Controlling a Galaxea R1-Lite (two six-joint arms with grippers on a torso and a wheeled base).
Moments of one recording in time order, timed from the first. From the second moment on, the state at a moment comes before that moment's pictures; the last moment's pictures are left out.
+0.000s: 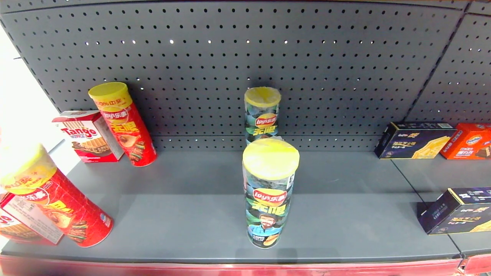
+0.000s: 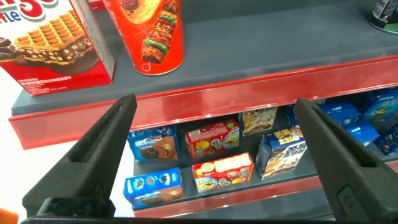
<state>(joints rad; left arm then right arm) 0.00 0.00 0.00 0.00 -0.16 0.07 -0.02 0.01 0.00 0.00 0.01 0.00</state>
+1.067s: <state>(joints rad) 0.00 0.00 0.00 0.00 -0.16 0.07 -0.02 0.01 0.00 0.00 0.01 0.00</state>
